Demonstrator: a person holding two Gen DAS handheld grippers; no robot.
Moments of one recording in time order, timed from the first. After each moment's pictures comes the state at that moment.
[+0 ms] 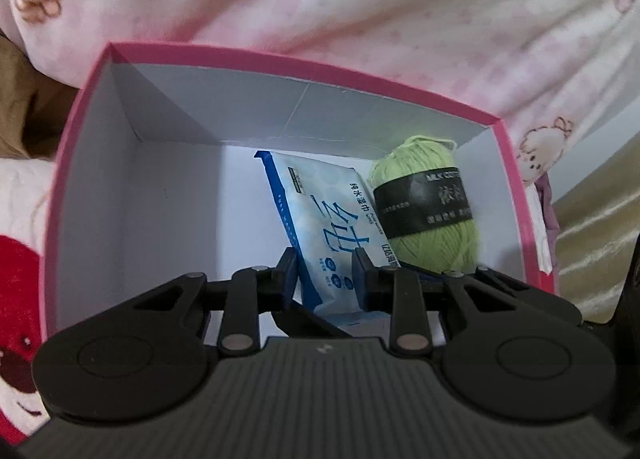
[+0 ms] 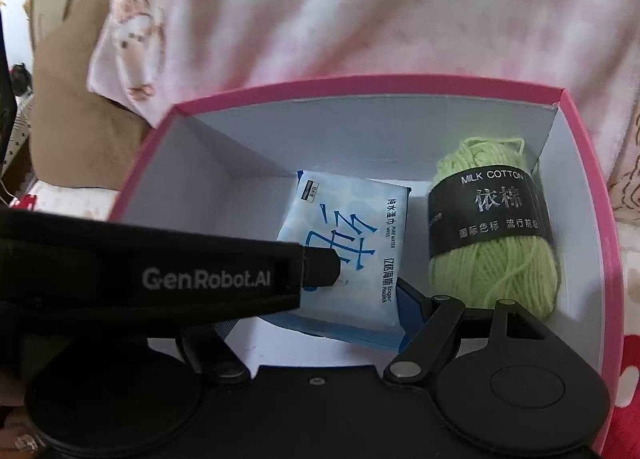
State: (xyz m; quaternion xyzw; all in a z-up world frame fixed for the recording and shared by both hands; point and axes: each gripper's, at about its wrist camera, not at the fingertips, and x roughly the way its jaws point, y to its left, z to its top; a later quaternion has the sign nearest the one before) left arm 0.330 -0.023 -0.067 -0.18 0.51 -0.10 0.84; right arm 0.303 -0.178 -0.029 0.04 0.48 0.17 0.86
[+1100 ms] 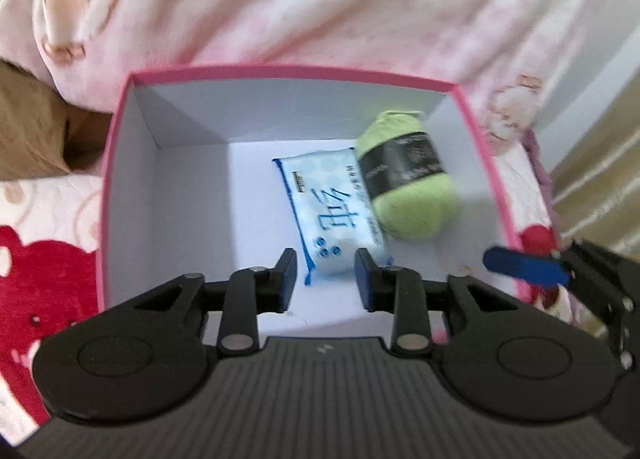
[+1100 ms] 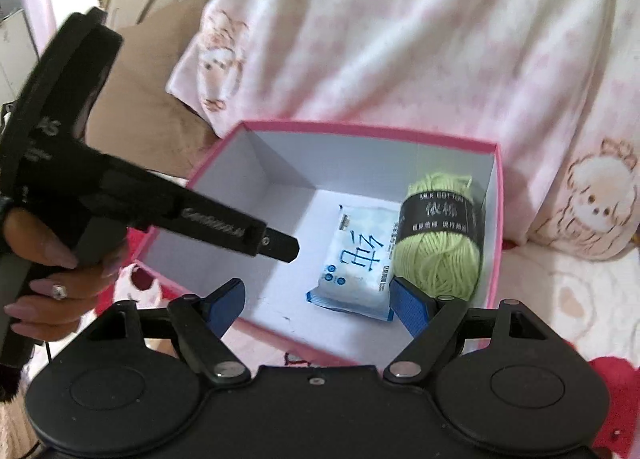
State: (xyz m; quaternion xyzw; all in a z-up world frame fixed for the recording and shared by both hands) left arm 0.277 -0.036 -0.018 -0.10 0.50 -0.12 0.85; right arm 0.215 -0.227 0.038 -0.02 0.40 0.24 0.88
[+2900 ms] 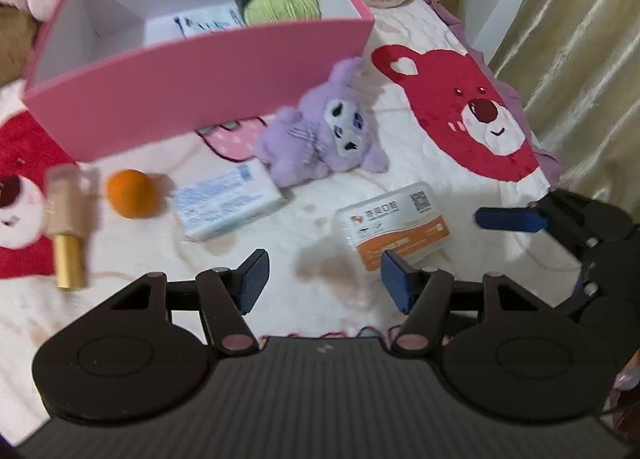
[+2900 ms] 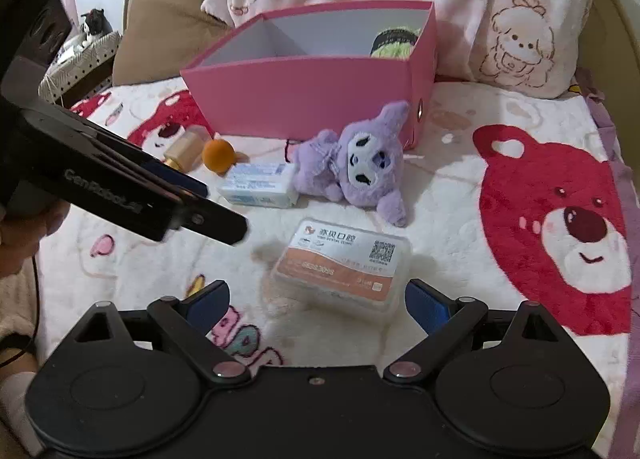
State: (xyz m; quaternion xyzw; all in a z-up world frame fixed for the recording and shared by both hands) left arm 0.085 -0.134 -0.066 -0.04 0.51 -0.17 0.84; right arm 0.033 -0.320 -0.044 -0.03 0.42 0.24 0.87
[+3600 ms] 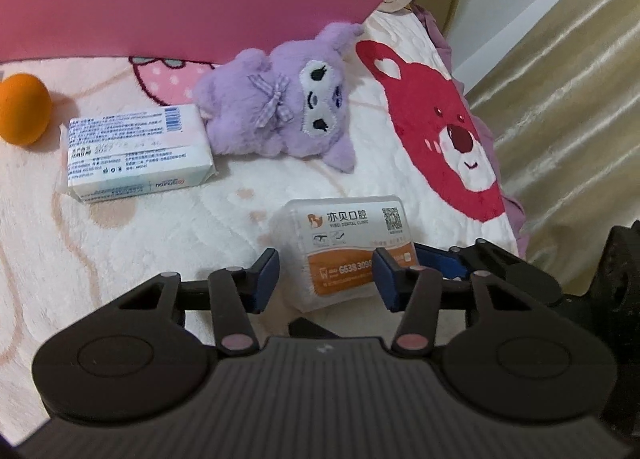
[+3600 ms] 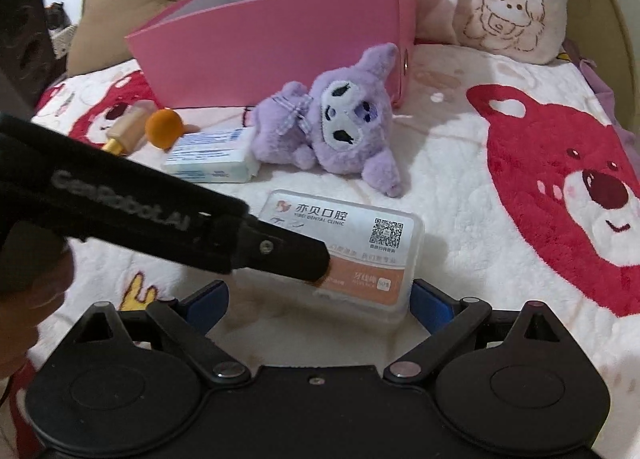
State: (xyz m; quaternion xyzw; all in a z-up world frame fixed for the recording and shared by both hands) left arm 0.100 -0.137 -0.134 -0.20 0.49 -0.21 0.82; right arm 0.054 -0.295 -0.097 -0.03 0.43 0.18 0.88
